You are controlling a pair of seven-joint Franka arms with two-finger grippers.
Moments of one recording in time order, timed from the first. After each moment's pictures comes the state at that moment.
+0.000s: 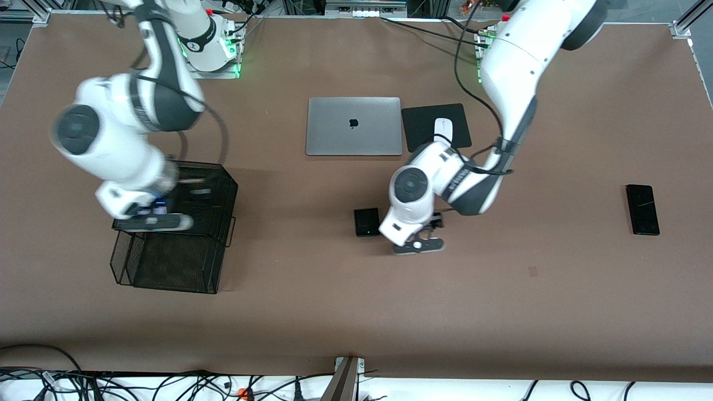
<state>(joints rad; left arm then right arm) -0.35 0.84 -0.23 -1.37 0.34 2.05 -0.76 0.58 0.36 -0.32 -1.67 0.21 2.08 0.13</state>
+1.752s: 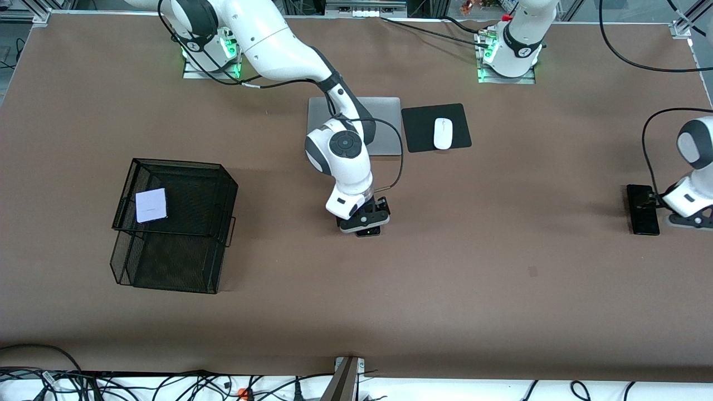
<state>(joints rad) 0.76 0.55 -0.23 -1.89 0.42 2.49 0.36 0.91 1.02 -0.23 -1.23 0.12 2.53 0.49</state>
